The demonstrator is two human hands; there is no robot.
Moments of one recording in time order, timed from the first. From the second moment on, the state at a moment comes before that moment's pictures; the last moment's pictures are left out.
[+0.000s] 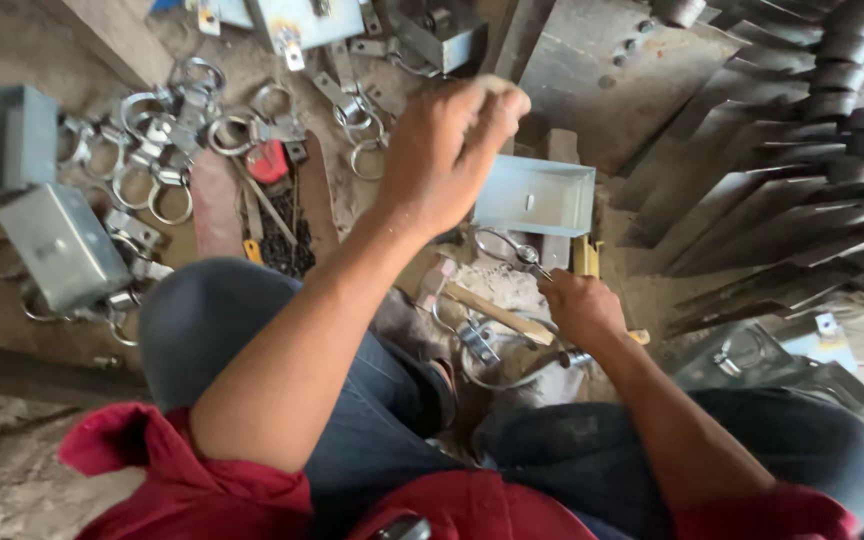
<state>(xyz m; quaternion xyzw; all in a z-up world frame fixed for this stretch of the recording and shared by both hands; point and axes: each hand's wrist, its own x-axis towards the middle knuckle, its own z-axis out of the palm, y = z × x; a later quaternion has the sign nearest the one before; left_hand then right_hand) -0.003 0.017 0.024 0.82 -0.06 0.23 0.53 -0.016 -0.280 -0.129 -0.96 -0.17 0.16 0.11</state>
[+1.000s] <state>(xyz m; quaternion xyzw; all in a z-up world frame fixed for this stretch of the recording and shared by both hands) -0.019 -0.032 -0.009 0.14 0.01 -0.10 0.98 -0.055 -0.230 -0.020 -0.40 -0.06 0.46 0.79</state>
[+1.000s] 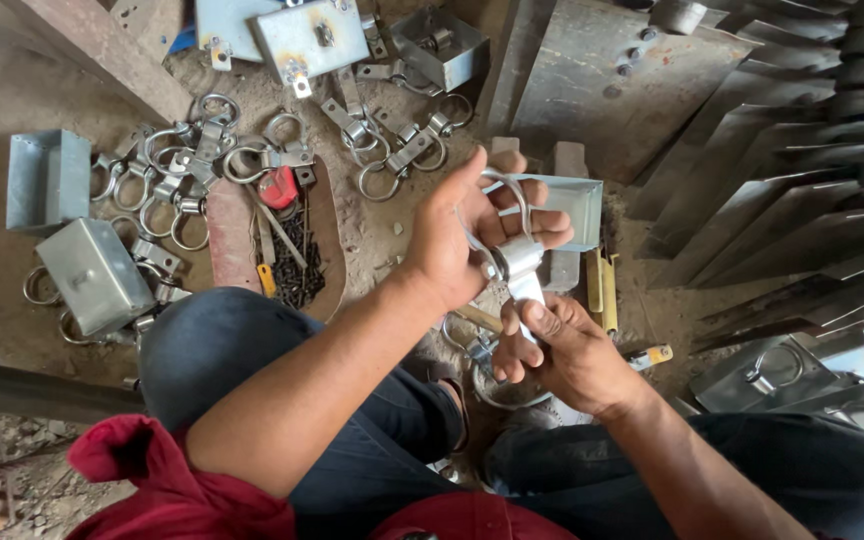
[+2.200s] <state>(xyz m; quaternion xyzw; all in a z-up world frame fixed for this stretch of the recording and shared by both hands) 0.005 0.011 -0.006 0.58 -0.03 0.22 0.78 -0.005 -0.256 -0.069 -0.96 -0.22 0.05 0.15</state>
